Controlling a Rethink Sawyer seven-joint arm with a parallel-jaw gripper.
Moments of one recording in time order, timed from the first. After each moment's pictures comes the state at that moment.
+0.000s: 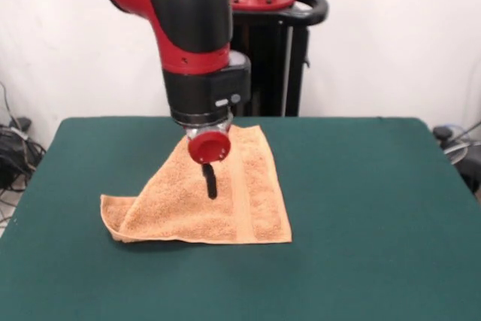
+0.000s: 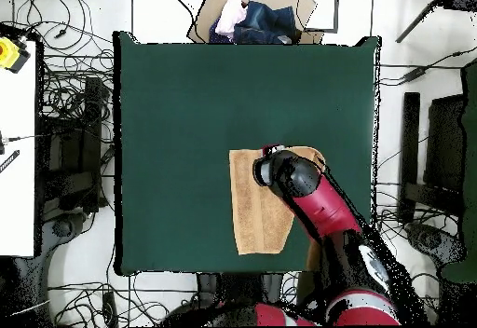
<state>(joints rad) -0.35 -0.56 -0.07 1.87 0.50 0.29 2.19</state>
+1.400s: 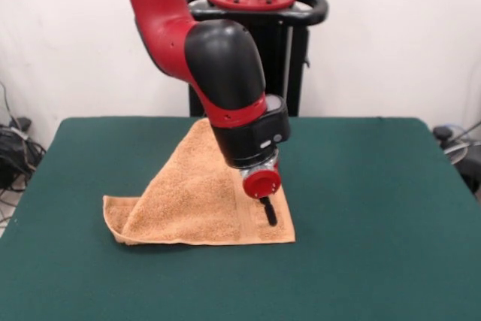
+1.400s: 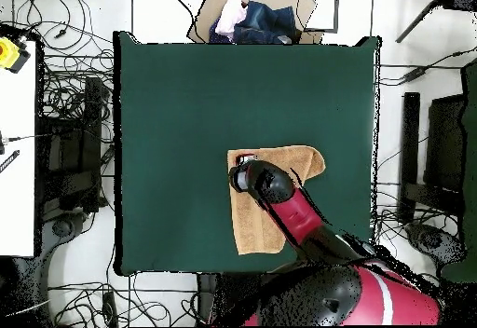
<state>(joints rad) -0.55 -0.41 0.25 1.99 0.49 0.10 2.19</state>
